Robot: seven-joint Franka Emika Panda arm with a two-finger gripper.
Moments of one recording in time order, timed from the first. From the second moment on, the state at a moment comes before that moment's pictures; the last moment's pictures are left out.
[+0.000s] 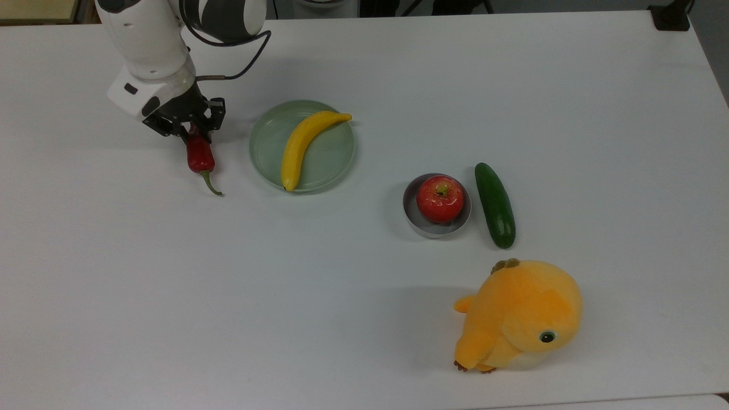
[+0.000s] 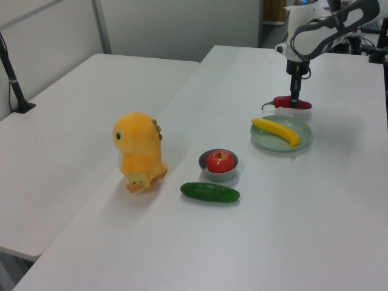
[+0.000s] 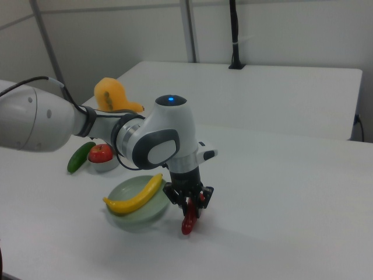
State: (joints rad) arm 0.08 0.32 -0.38 -1.95 0.12 2.25 -0.58
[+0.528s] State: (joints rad) arm 0.08 0.32 -0.37 -1.95 0.18 2.25 -0.58
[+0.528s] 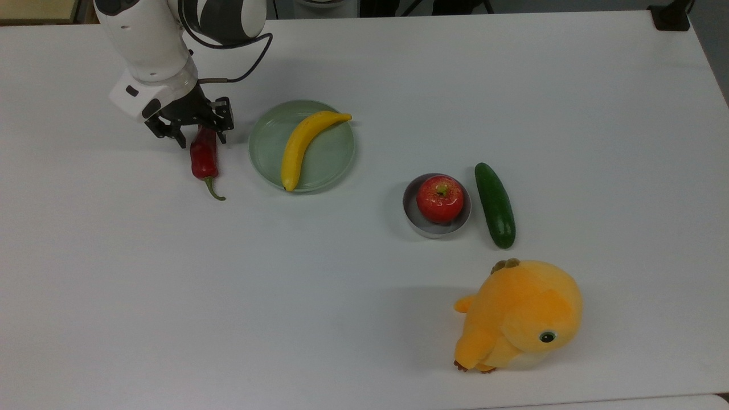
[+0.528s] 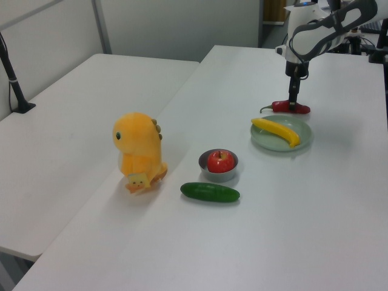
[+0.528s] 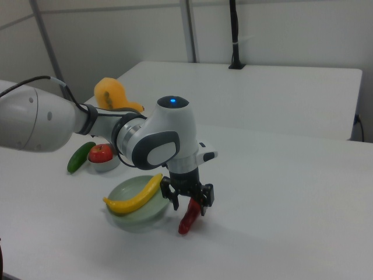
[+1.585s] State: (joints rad) arm 0.08 0.06 -0.38 -1.70 0.18 2.01 -0.29
